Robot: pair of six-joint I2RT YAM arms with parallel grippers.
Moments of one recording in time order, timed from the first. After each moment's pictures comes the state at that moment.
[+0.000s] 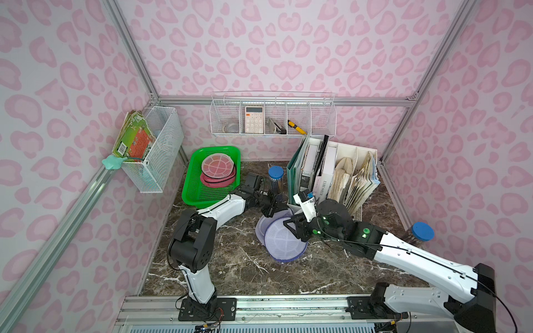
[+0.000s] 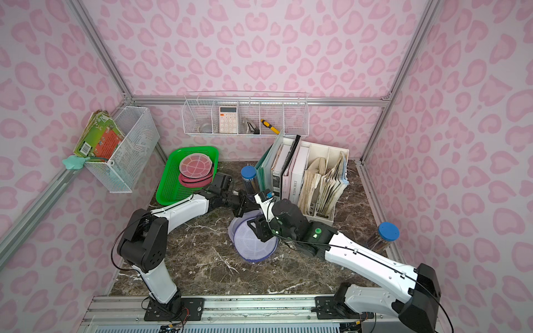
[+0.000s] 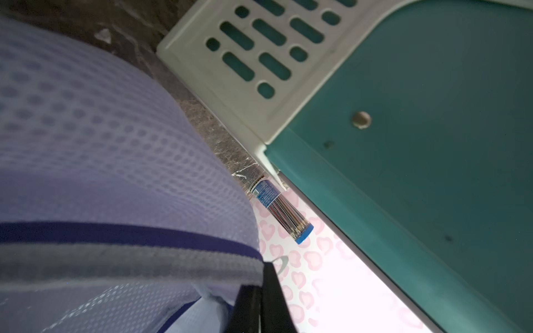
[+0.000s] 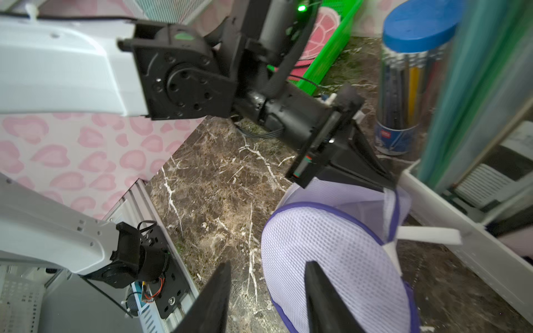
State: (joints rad) left arm -0.39 1.78 1.20 -0.23 0.87 -1.40; right arm 0.98 1.12 0.97 -0.31 -0.06 0.44
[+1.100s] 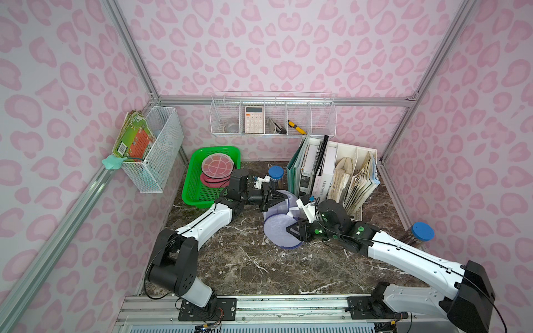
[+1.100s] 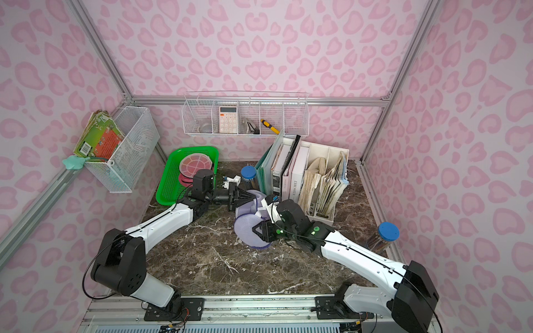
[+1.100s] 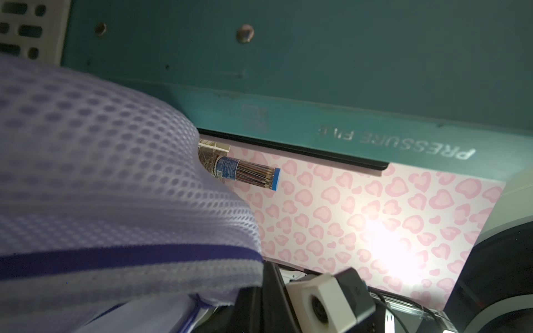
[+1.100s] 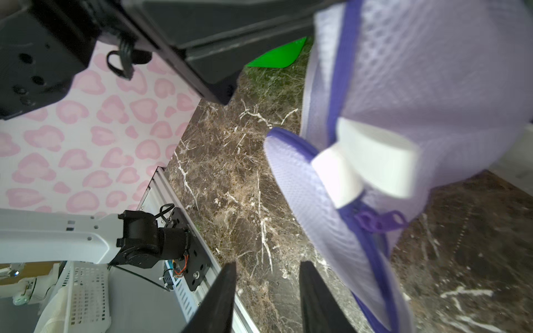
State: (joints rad) left arm -0.35 1.57 1.03 0.16 1.03 -1.29; right arm 0.89 1.21 0.91 -0.27 -0.28 0.57
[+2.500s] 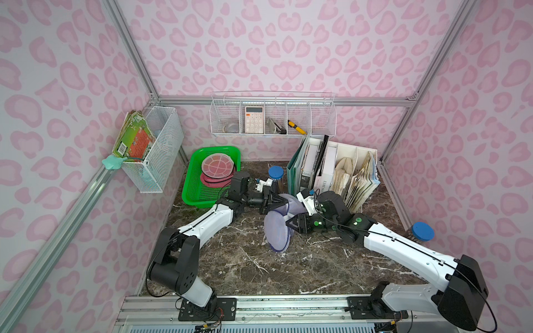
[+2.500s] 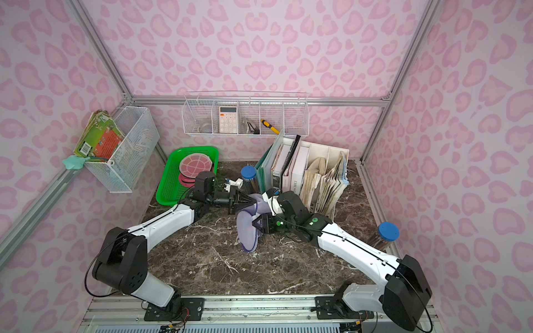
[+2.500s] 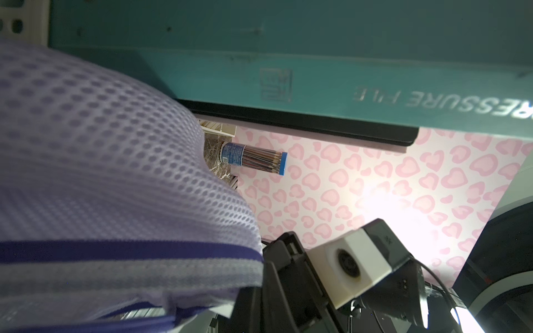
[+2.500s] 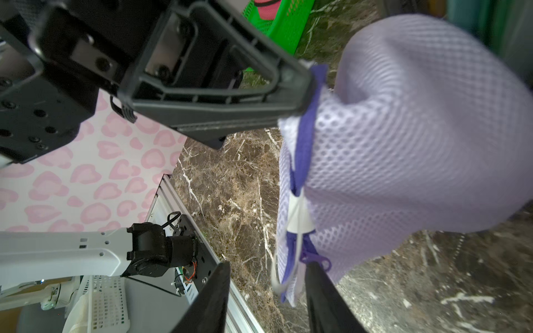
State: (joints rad) left arm -0.35 1.57 1.02 0.10 1.10 -1.18; right arm 0.79 1.26 0.95 -0.31 -0.37 0.59
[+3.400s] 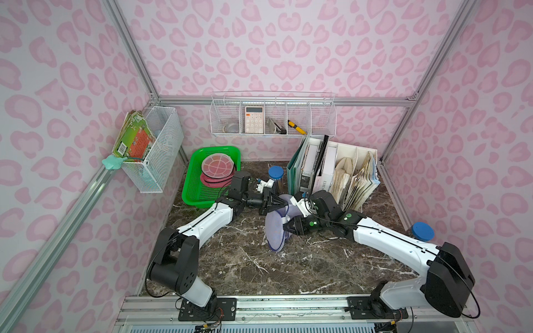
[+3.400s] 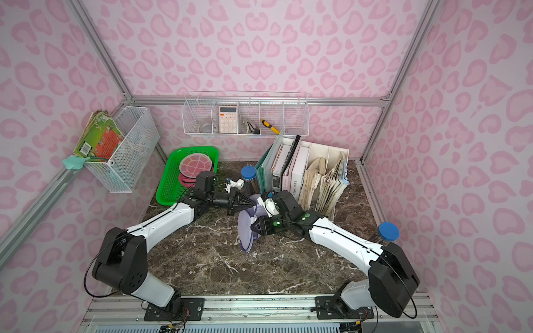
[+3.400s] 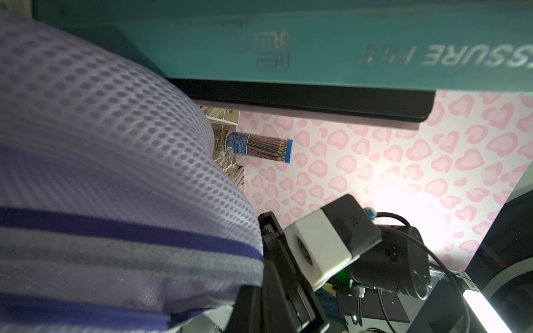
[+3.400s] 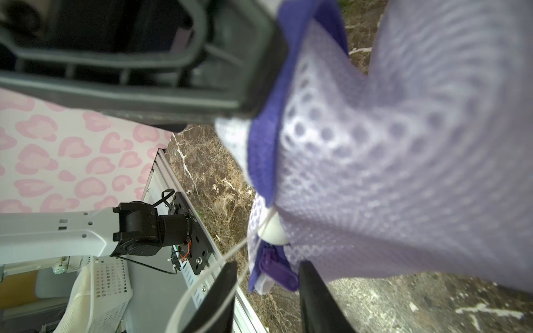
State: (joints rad) left arm -0.35 1.58 1.04 0.01 1.13 -1.08; right arm 0.80 1.39 0.99 -0.31 -0.47 0.52
